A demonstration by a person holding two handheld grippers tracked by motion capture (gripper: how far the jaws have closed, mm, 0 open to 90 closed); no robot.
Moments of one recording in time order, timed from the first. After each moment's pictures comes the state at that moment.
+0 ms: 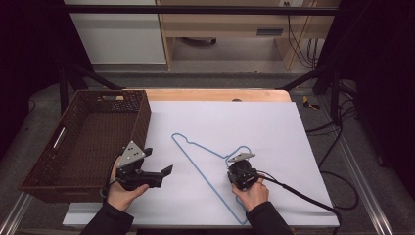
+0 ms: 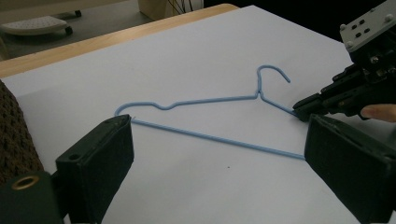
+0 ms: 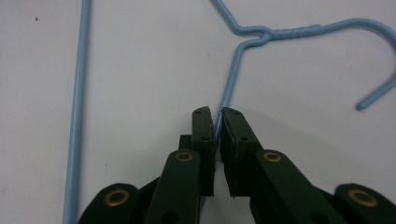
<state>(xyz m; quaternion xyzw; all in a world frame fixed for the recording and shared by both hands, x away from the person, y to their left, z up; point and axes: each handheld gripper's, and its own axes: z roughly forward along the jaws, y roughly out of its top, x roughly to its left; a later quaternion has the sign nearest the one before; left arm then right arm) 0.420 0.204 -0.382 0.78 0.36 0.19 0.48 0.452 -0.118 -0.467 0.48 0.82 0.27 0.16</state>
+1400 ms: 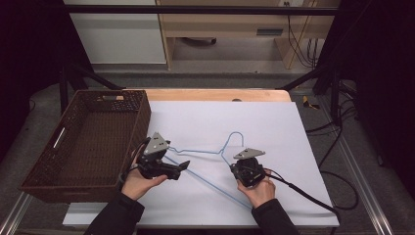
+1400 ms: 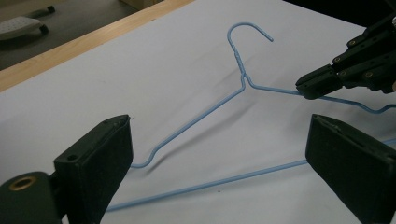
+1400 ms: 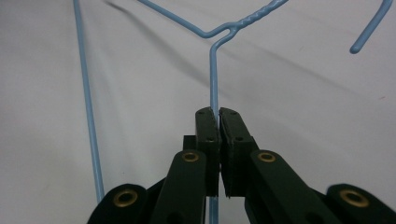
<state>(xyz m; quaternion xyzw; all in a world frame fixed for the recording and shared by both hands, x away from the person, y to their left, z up) 0.454 0.153 -0.374 0.83 0.30 0.18 0.43 0.446 -0.132 -0.437 0.44 0.82 0.33 0.18</state>
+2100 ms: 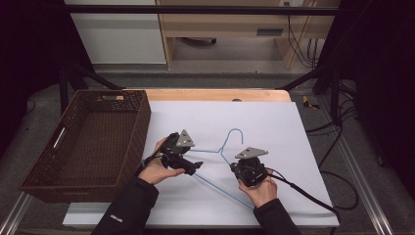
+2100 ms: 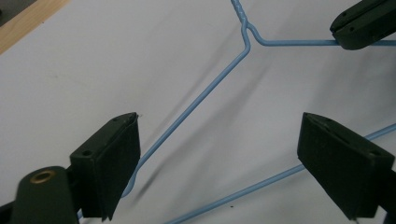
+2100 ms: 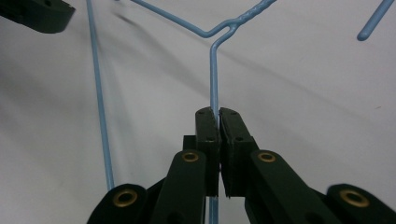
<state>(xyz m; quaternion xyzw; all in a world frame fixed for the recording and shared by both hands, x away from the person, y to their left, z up) 0.497 0.109 -0.404 0.90 0.23 0.16 0.33 0.443 -0.136 -0.429 0.43 0.82 0.35 0.17</state>
